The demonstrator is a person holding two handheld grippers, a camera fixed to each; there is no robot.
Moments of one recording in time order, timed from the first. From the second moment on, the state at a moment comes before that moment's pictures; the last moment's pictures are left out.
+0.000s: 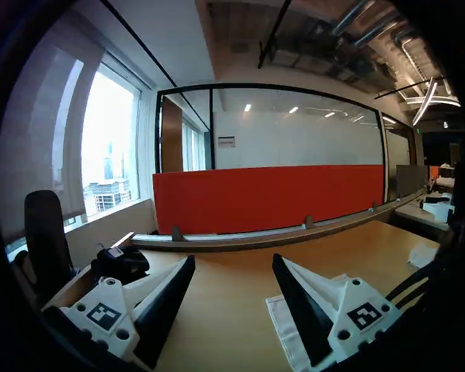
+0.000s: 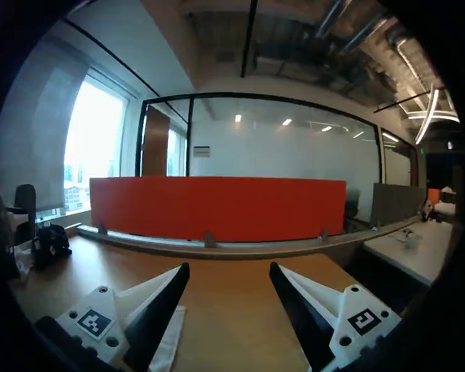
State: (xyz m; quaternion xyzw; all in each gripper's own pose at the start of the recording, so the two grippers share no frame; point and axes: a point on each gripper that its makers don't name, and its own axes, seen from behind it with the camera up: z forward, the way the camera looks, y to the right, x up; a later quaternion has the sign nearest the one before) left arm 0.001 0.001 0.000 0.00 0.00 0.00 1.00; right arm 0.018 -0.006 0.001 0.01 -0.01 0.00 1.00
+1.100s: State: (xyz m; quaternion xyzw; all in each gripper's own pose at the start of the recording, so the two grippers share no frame) left arm -0.052 0.080 -0.008 -0.16 -0.13 0.06 0.98; right arm -0.022 -0.072 -0.025 0.22 -0.16 -0.10 0.96
